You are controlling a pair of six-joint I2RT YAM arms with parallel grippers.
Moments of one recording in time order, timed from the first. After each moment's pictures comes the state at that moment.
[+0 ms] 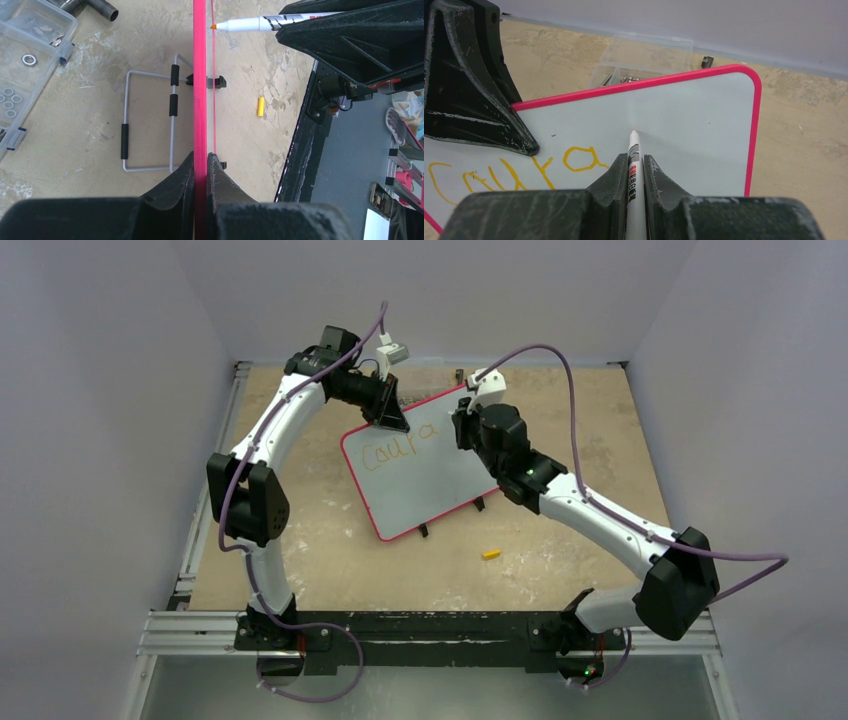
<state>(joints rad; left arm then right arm) -0.30 1.94 1.89 -0.94 0.93 0.25 0.70 1.36 1.09 0.05 0.38 0.16</state>
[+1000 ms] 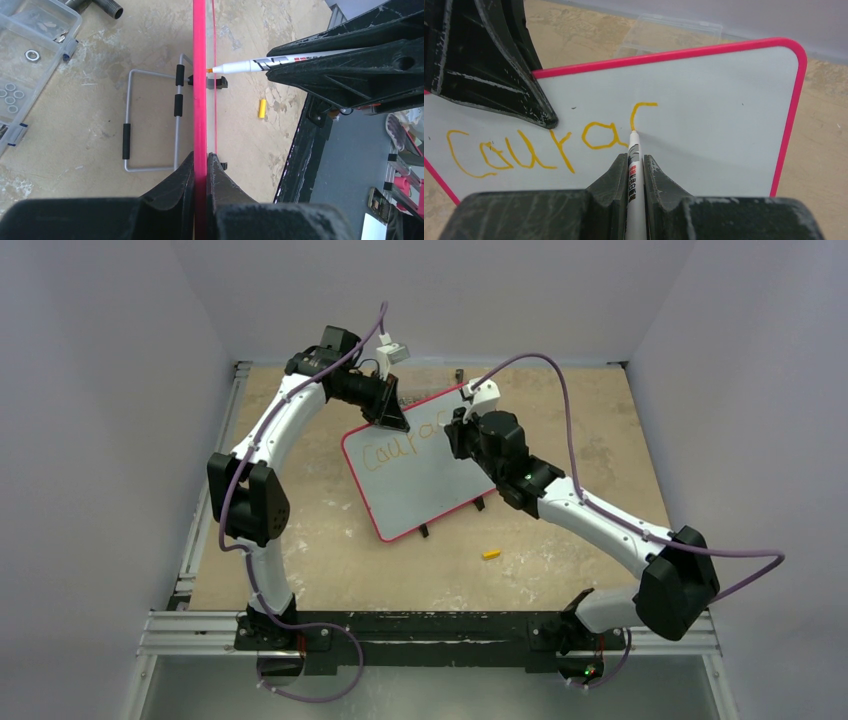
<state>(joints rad) -0.30 1.94 1.89 -0.93 0.91 0.22 0.70 1.37 1.05 0.08 0.27 0.18</state>
